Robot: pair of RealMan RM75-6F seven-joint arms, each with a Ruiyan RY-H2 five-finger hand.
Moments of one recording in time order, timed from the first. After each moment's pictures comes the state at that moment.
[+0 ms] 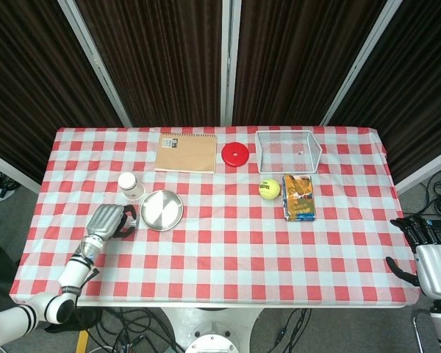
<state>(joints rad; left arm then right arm) -0.55 -1.57 -0.12 -1.21 1.27 0.92 -0.04 0.06 -1.05 0.05 -1.63 -1.55 1.52 0.06</state>
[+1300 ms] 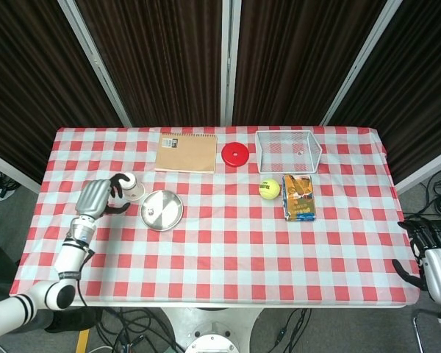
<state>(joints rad) -0.58 -1.51 -0.23 -1.27 1.14 0.99 -0.09 0.03 -1.03 0.05 -1.62 -1.57 1.56 0.09</state>
